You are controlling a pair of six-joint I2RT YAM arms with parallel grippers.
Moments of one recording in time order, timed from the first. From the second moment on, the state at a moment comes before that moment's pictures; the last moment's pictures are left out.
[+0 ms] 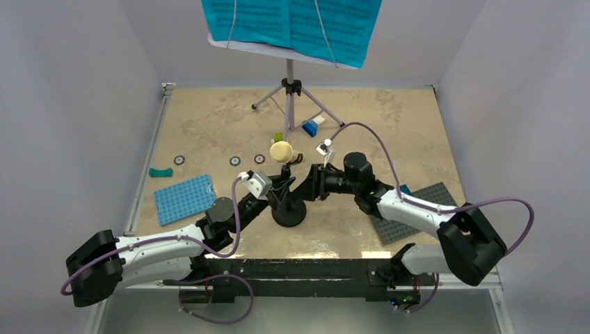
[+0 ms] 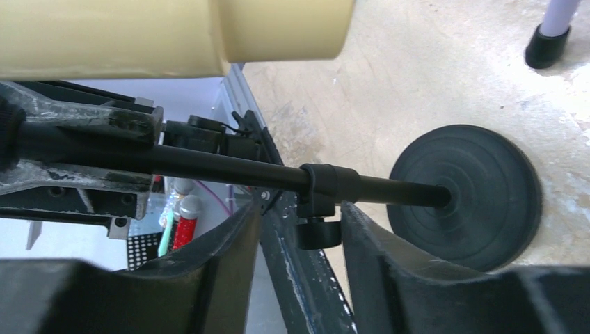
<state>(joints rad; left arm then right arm) -1.03 0.97 0.31 0.86 -0.23 0.00 0.67 1.31 0.59 0.41 -0.64 0.81</state>
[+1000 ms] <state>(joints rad) -1.04 0.97 0.31 0.86 -0.23 -0.03 0.80 1.23 0.61 0.19 -0.41 0.56</state>
